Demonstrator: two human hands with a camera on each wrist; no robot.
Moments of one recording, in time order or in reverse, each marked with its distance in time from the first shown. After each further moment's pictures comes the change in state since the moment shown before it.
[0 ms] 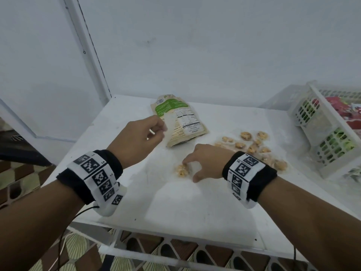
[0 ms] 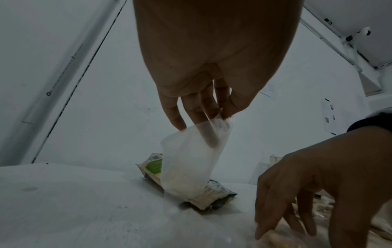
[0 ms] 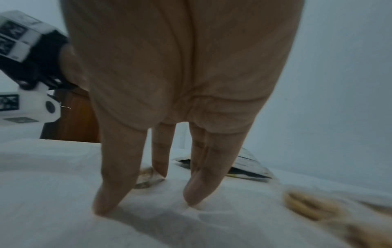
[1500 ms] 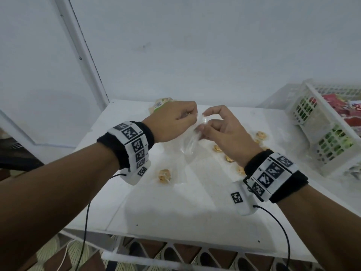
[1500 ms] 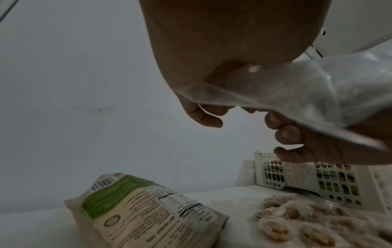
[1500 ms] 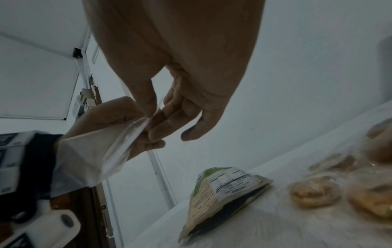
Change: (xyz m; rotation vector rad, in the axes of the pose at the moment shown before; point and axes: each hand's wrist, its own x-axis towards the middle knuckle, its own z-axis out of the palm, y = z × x) left_hand 0.074 0.049 0.019 0.015 -0.208 0.263; right_hand -0.038 0.008 -0.028 1.275 0.712 -0.163
